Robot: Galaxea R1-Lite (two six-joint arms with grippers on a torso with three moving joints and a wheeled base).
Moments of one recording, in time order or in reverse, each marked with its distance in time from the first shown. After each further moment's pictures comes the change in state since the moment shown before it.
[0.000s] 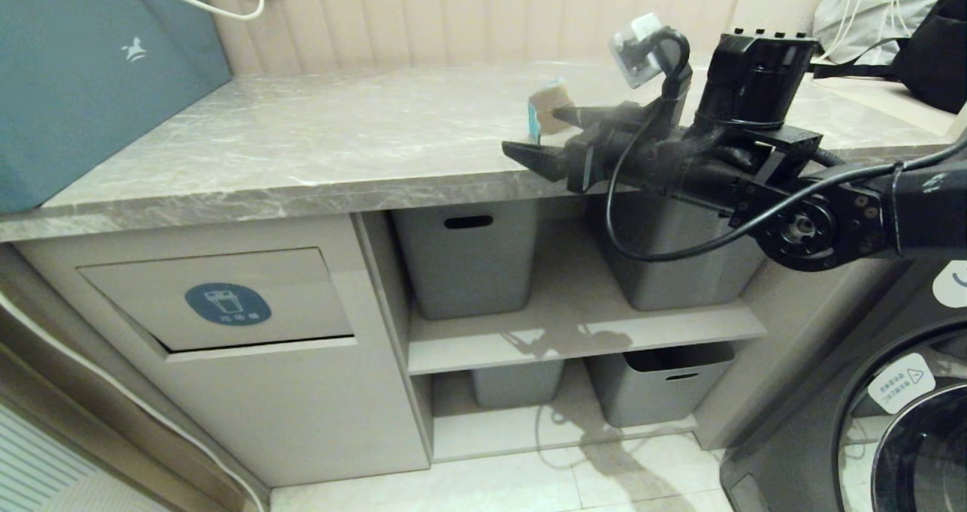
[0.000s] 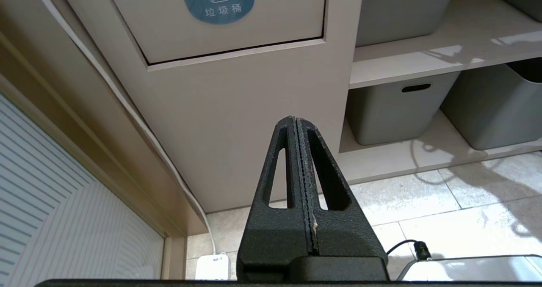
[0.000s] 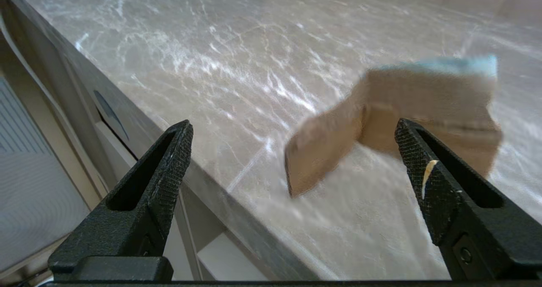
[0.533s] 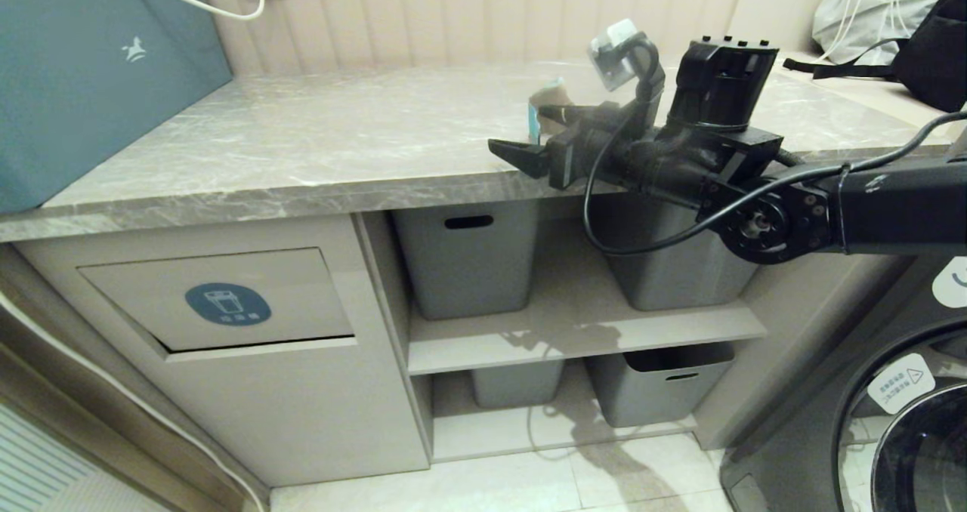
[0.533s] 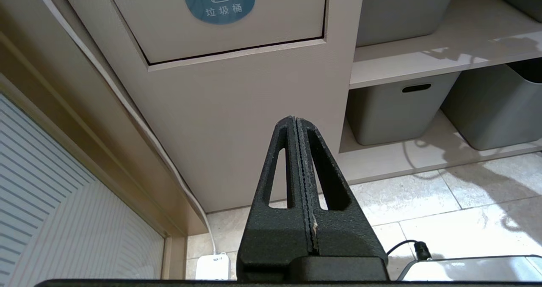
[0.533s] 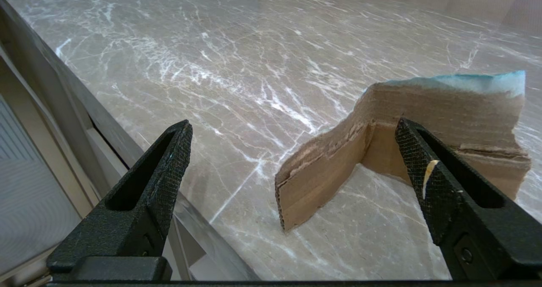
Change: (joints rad) left arm 0.000 0.000 0.000 -0.001 0.000 0.000; right arm 0.006 0.081 -0.094 0.000 -0.001 -0.001
